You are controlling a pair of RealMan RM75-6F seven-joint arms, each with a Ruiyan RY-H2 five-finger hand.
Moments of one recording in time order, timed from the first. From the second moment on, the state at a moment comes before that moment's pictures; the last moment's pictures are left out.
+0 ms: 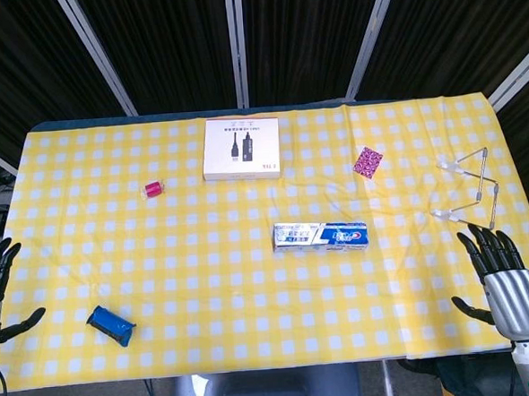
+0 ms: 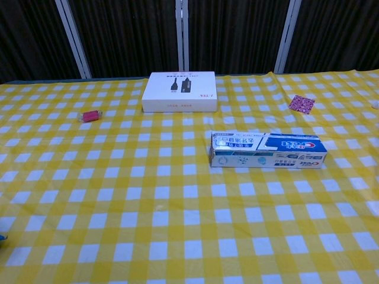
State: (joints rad) left arm -0.04 -1.06 -0.04 -1.72 1.58 1.59 0.07; right arm 0.06 -1.11 0.04 -1.66 -1.63 1.58 -0.09
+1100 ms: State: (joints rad) left arm -0.08 -1.07 -0.08 -1.69 1.48 1.52 0.08; right arm 0.60 -1.34 0.24 -1.52 -1.18 0.86 -0.24
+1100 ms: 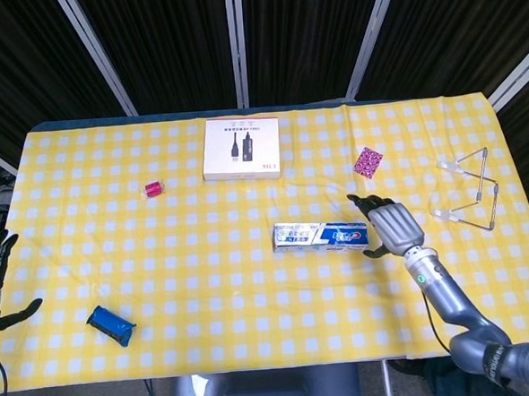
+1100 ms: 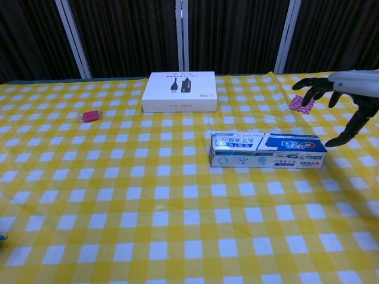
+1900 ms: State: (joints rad) left arm -0.09 -1.09 -0.08 -1.67 1.46 1.49 0.08; right arm 0.72 -1.56 0.22 -1.36 -0.98 0.85 -0.42
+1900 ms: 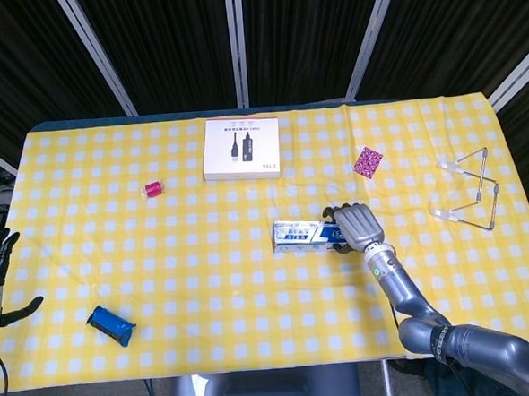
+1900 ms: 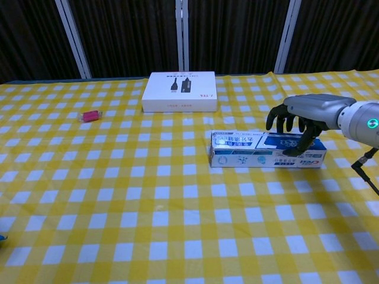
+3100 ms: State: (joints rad) left arm -0.08 -1.07 -0.07 -1.70 1.49 1.52 0.05; right arm 0.66 -1.16 0.19 -1.69 -1.43 1.14 -0.57
